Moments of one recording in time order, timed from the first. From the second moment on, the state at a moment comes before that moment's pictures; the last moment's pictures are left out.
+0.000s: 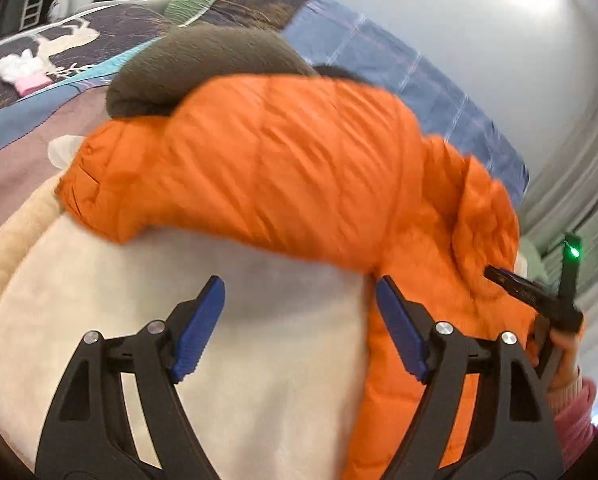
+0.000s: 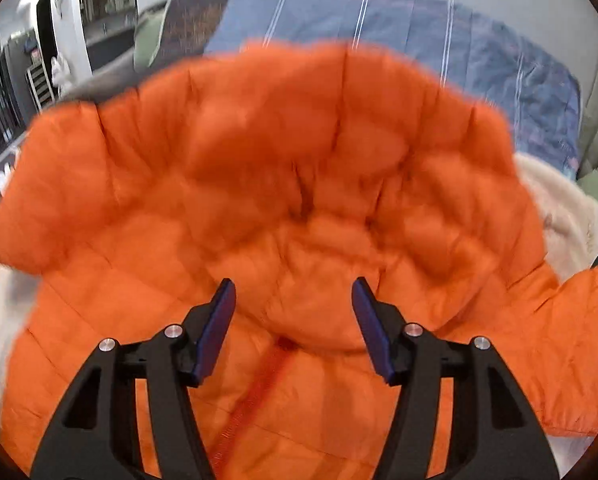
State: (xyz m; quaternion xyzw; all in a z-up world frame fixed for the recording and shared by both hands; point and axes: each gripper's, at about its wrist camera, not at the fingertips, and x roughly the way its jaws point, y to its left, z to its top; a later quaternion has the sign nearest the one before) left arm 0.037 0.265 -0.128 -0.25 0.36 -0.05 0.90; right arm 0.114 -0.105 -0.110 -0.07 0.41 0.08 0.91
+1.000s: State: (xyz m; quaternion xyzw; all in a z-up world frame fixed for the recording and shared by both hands) left arm 0.049 0.100 0.031 0.00 0.15 -0.12 0.98; right arm 0.062 -0.211 -0.052 0.07 0.37 0.10 0.92
